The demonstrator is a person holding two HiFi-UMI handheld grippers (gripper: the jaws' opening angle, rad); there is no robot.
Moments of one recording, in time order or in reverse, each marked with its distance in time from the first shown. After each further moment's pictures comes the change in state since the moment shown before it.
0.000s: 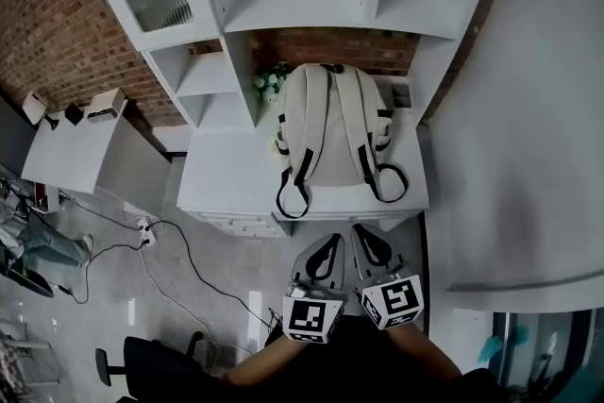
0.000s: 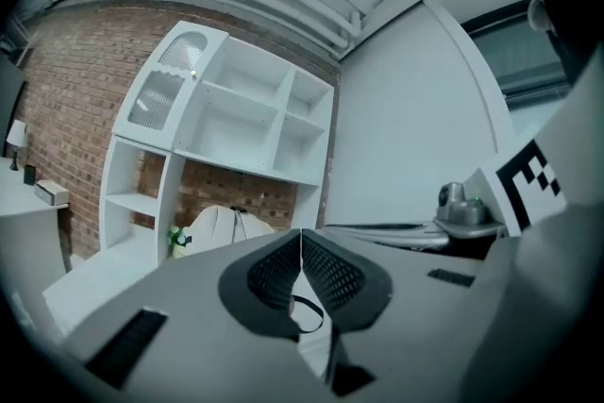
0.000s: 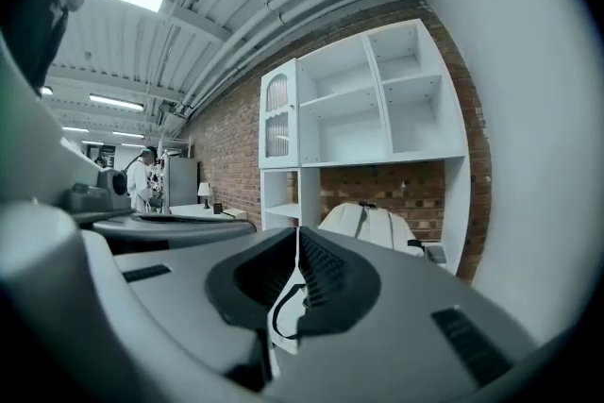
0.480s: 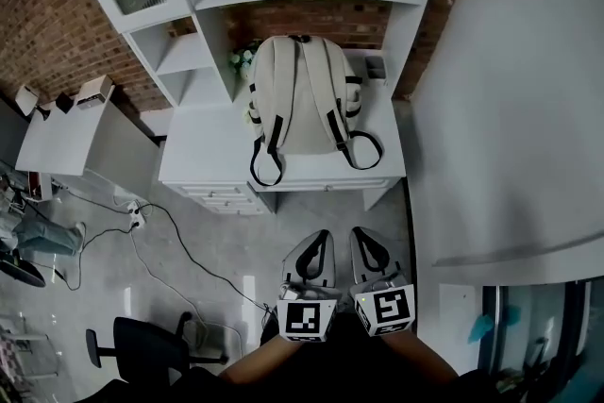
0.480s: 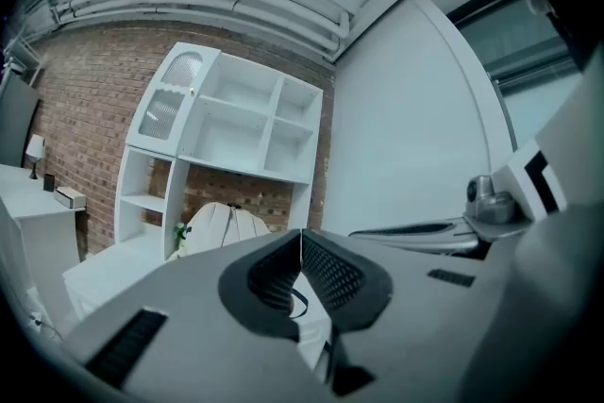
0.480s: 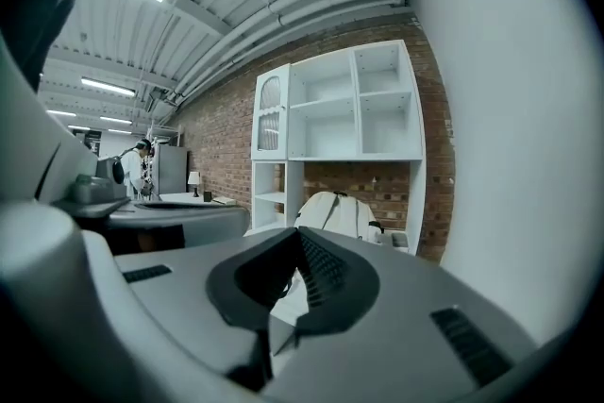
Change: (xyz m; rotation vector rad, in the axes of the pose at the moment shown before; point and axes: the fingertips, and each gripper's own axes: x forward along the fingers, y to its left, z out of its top) left arm -0.051 -0.102 -0.022 0.026 -0.030 0.068; right arm -0.134 -0.015 -0.032 -0.025 0.034 -0.103
